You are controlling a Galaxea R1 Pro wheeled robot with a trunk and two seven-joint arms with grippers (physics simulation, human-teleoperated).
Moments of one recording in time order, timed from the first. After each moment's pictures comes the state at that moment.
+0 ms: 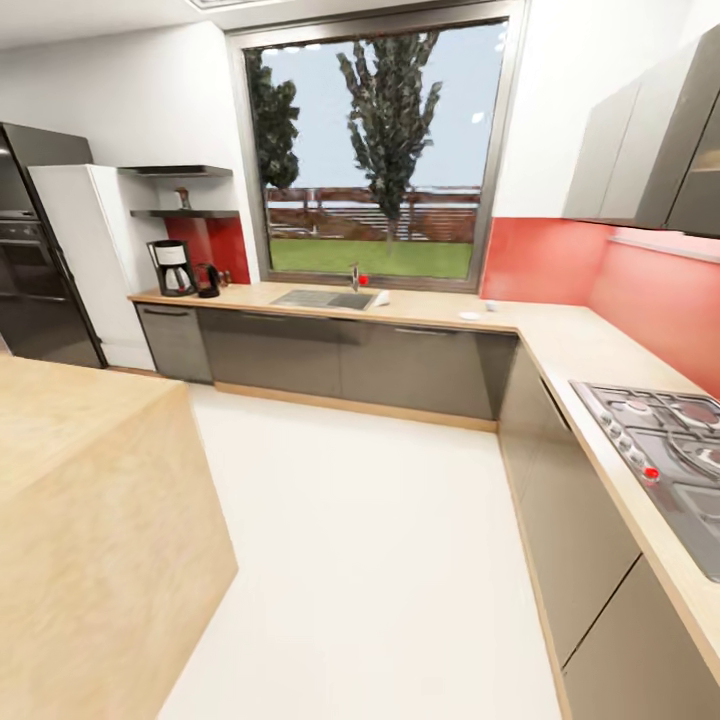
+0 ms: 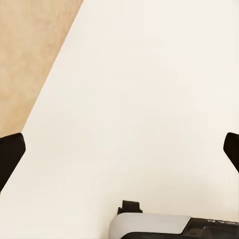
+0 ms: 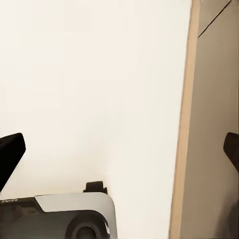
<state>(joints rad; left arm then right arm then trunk) -0.05 0.04 0.11 -0.41 0.01 -0.32 0.00 -0.01 -0.03 -0.20 -0.51 0.11 -0.18 0.00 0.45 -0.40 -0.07</state>
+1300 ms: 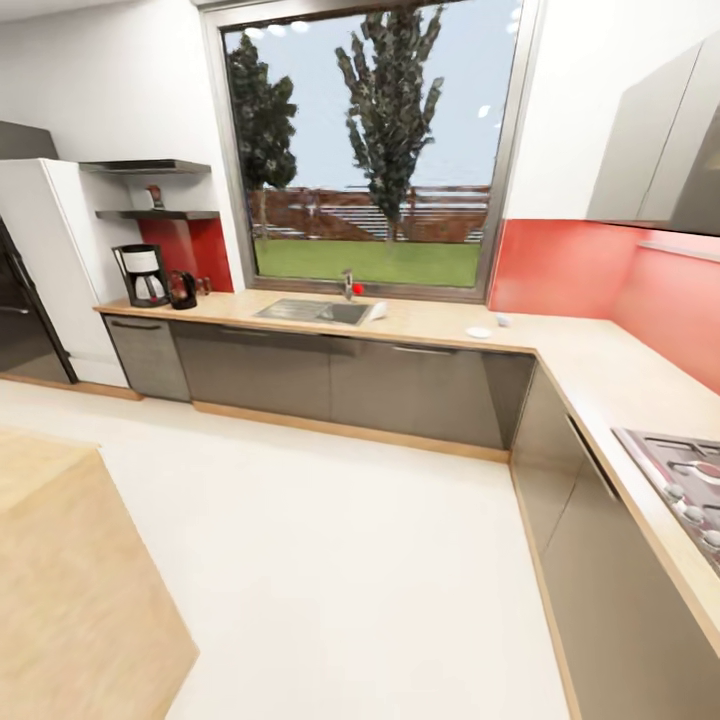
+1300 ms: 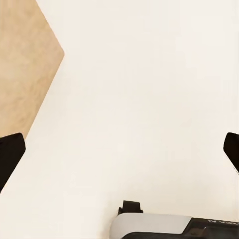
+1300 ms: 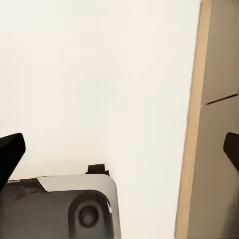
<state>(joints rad) -0.05 0.04 0.11 -0.41 0.01 -0.32 0.00 -0.01 -0.03 -0.20 -0.46 0.11 -0.18 0.00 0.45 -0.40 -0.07</state>
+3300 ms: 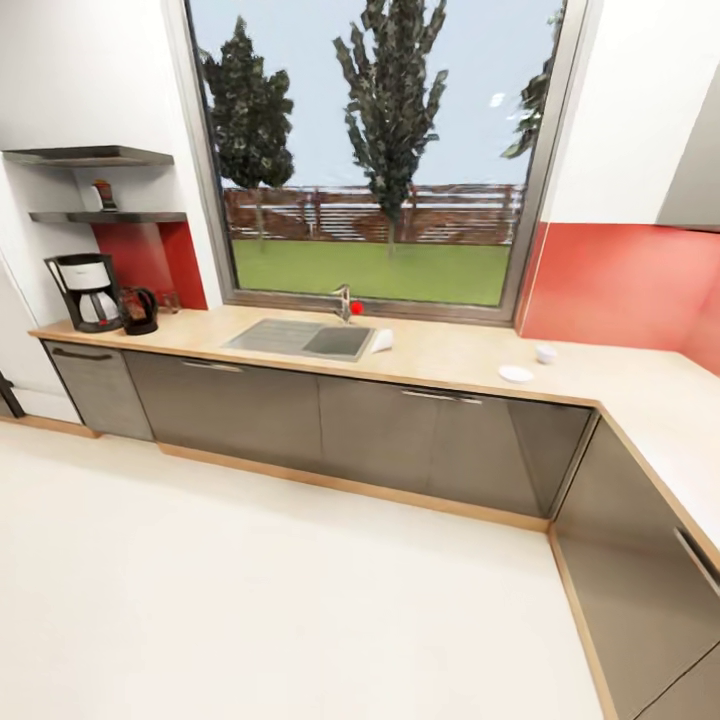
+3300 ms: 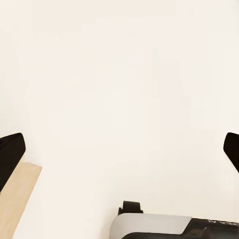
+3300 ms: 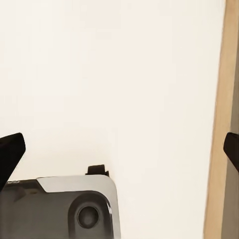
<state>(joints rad) -0.05 0.04 0.11 -0.41 0.01 -0.32 0.00 -0.01 -0.03 -0.20 -0.46 0.11 -0.18 0.00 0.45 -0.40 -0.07</state>
